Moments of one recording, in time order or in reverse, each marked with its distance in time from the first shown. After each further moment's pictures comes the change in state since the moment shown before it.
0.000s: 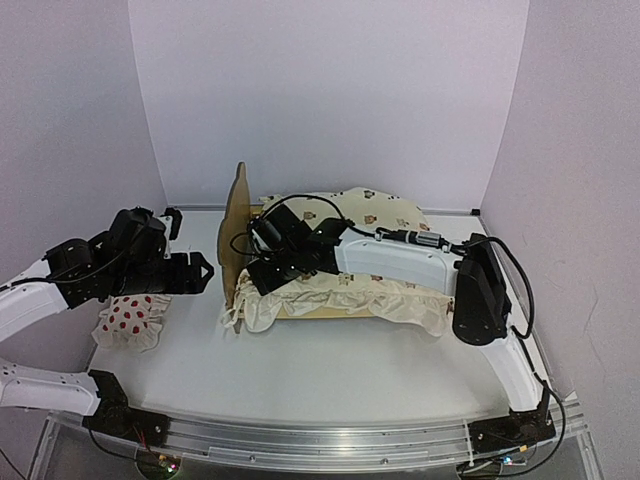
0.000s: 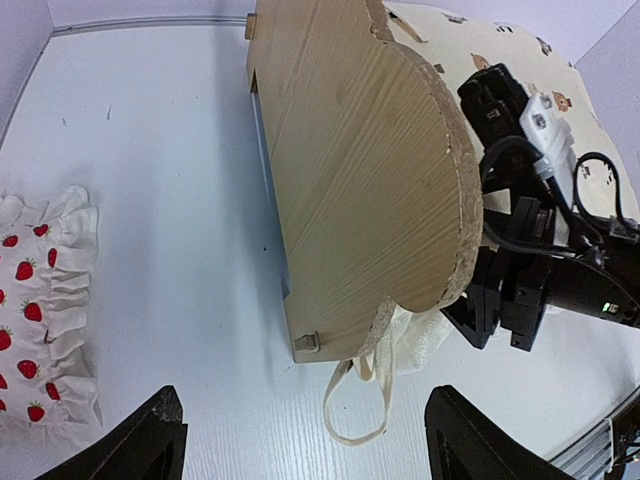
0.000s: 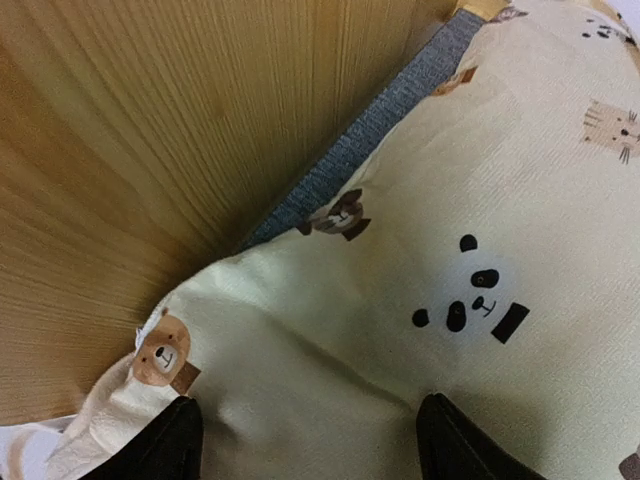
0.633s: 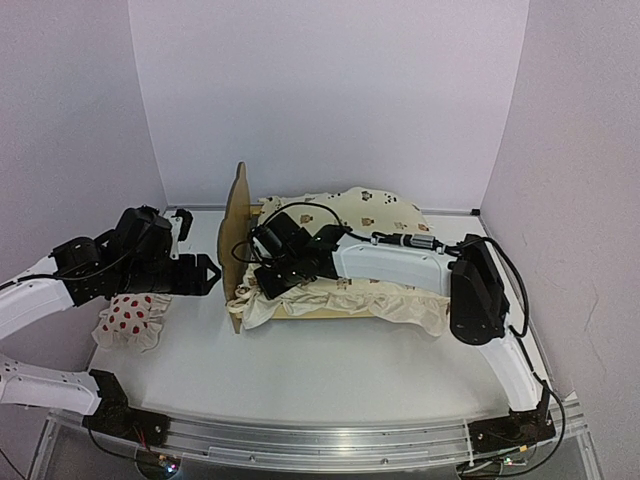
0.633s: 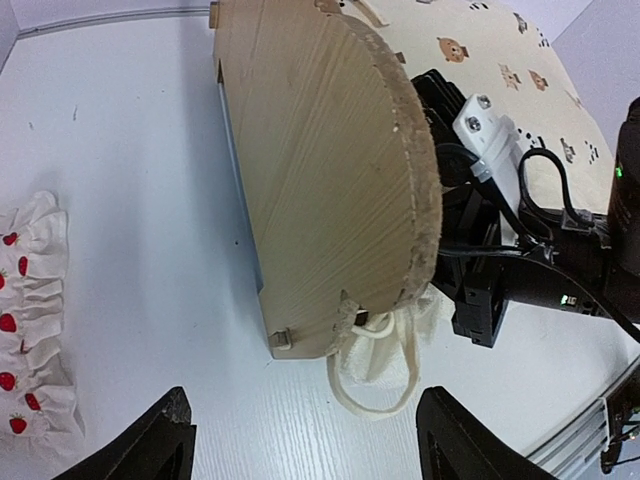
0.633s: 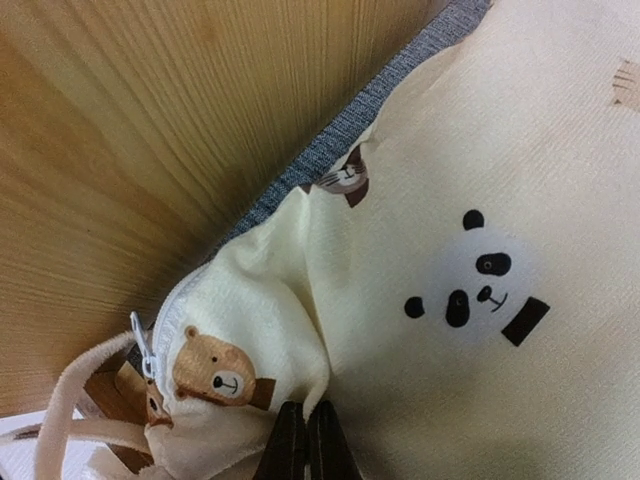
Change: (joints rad) left arm 0.000 0.037 0.002 0.032 0.062 0.032; right arm -0.008 0.024 -0.041 0.025 -0.055 0.013
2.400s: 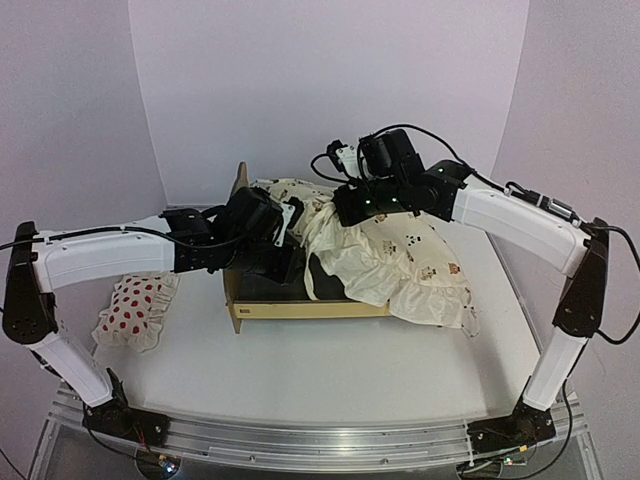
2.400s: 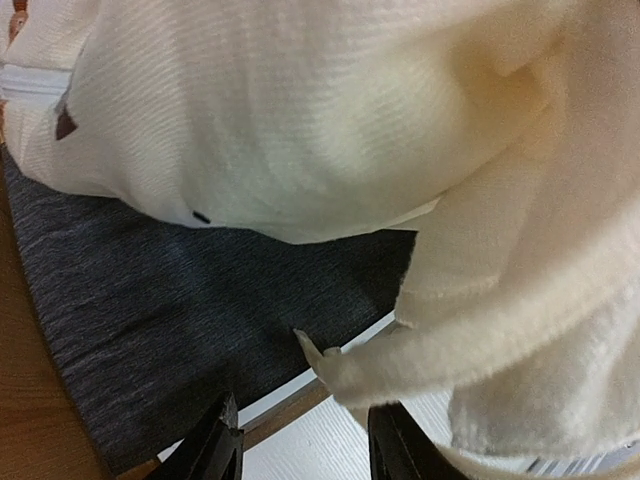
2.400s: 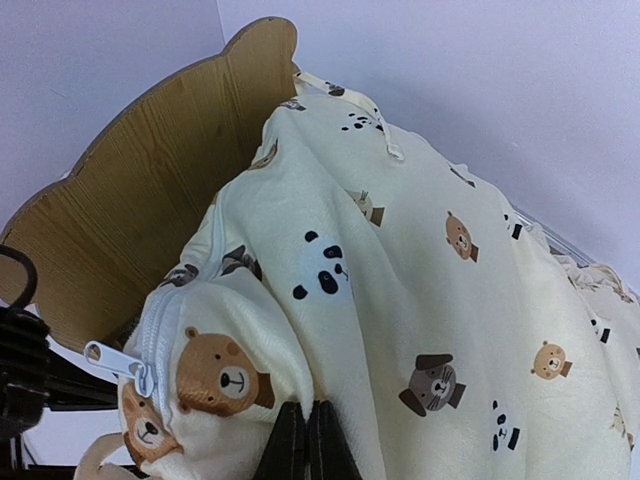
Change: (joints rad) left arm -0.186 0.593 0.392 0.218 0.048 0.206; right arm -0.214 -0.572 -0.331 0.033 -0.039 -0.143
